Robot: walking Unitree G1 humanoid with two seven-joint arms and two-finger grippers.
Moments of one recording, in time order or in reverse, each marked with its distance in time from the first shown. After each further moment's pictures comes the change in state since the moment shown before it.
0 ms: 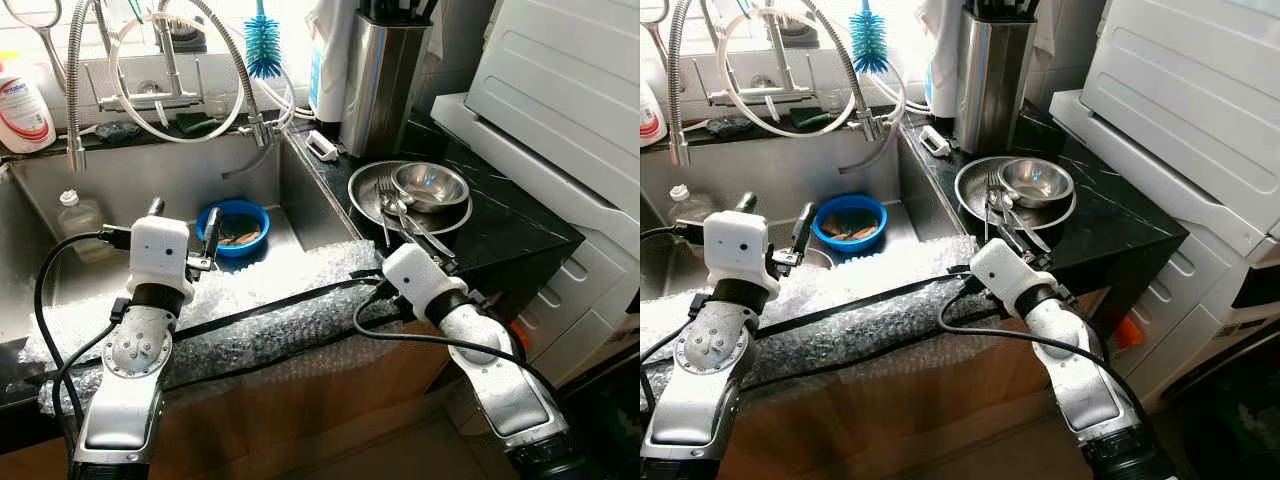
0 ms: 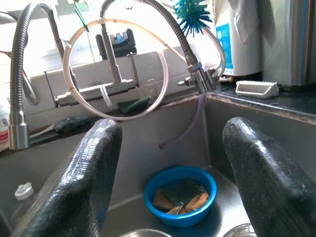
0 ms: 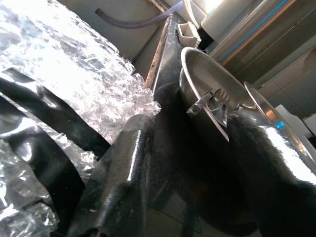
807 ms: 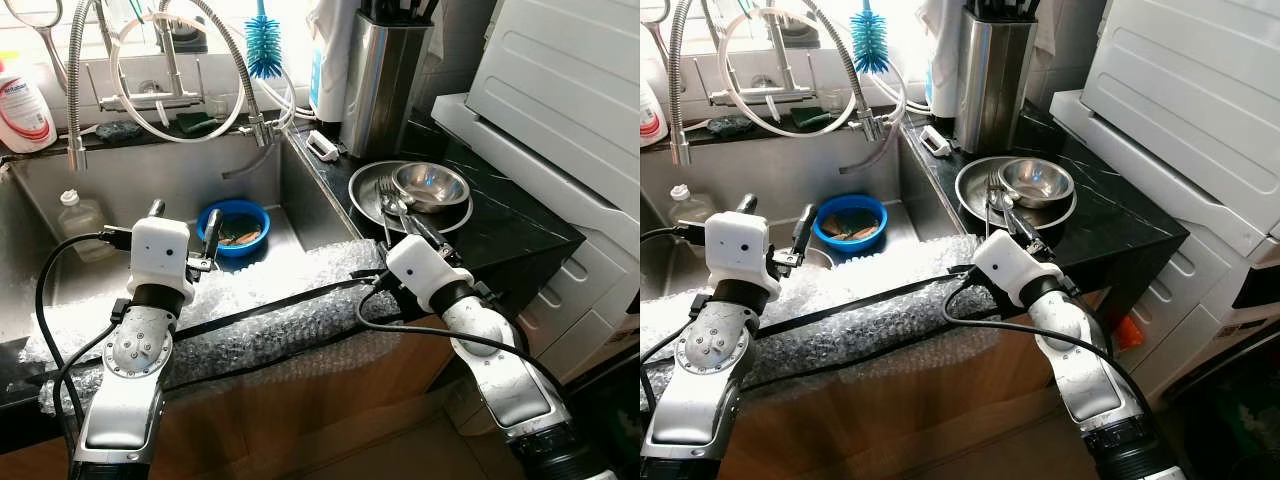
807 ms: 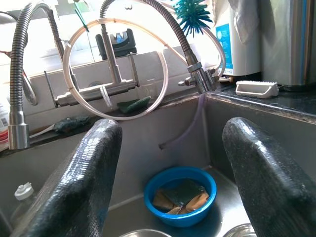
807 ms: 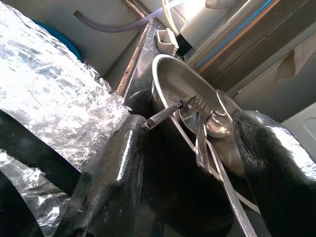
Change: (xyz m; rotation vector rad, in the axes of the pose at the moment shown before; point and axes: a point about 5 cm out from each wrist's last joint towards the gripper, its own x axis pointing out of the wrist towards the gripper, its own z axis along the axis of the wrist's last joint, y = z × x) left arm 0.000 0.000 0.000 0.000 -0.002 0.000; right arm 0.004 -0.012 0.002 -0.044 -0.016 -0.071
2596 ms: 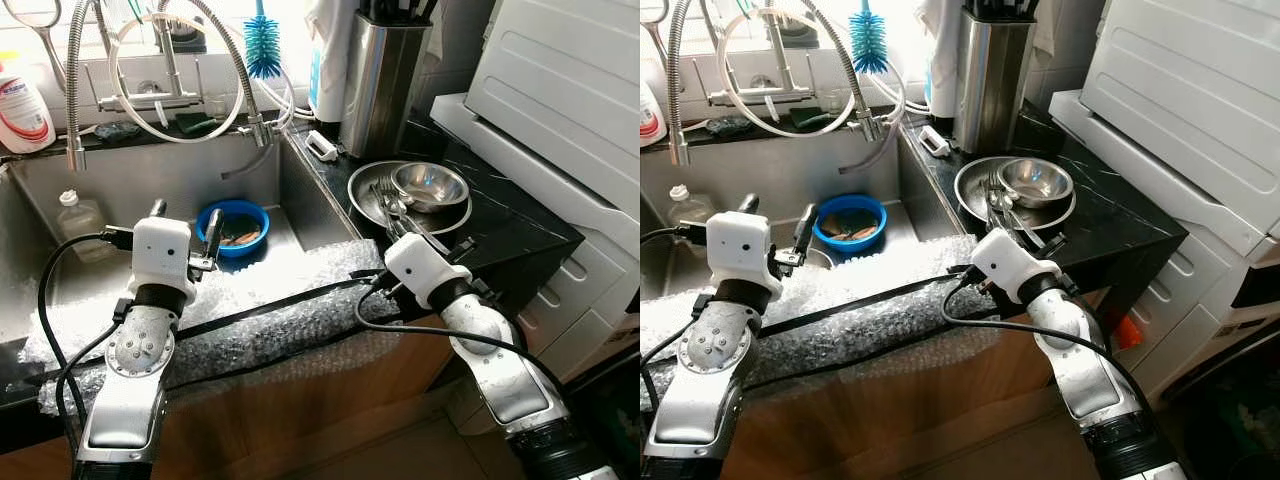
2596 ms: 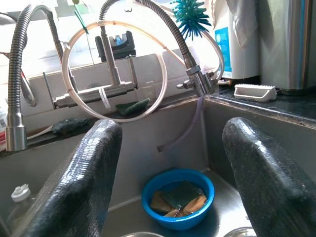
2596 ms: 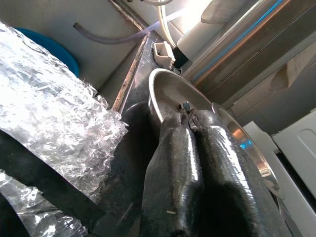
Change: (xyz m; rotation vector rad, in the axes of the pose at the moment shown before) left arm 0.001 -0.002 0.001 -0.010 -0.007 0.003; right arm 0.003 -0.001 0.003 -0.009 -0.048 -0.013
